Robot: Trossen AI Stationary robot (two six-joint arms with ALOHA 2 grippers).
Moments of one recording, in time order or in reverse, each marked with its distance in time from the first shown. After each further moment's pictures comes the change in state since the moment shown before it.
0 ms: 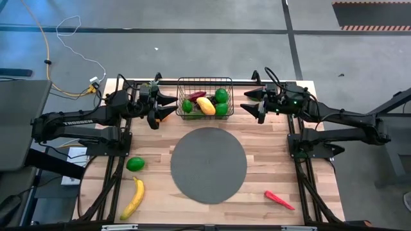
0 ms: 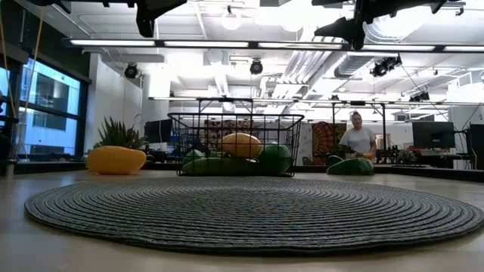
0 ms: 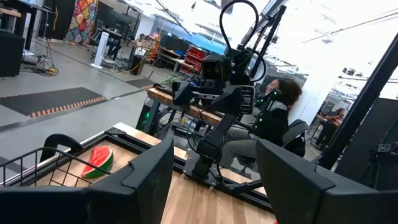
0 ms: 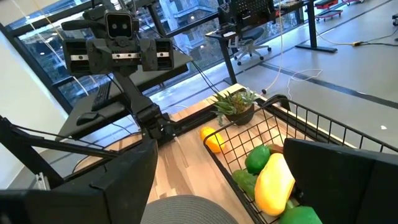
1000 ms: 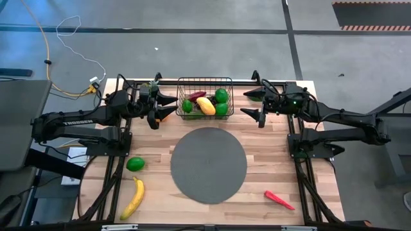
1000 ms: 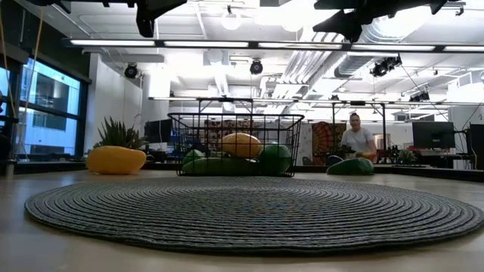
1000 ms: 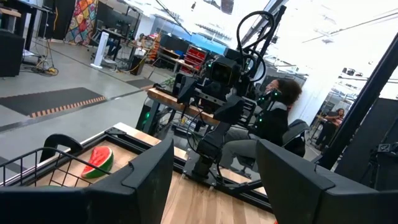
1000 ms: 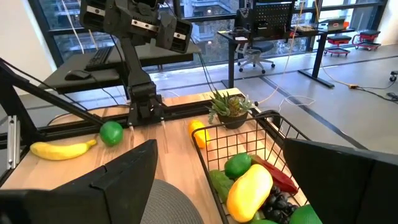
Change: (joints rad) left arm 0.000 0.000 0.000 0.000 0.000 0.000; right arm 0.000 0.000 0.000 -0.016 -0.045 -0.301
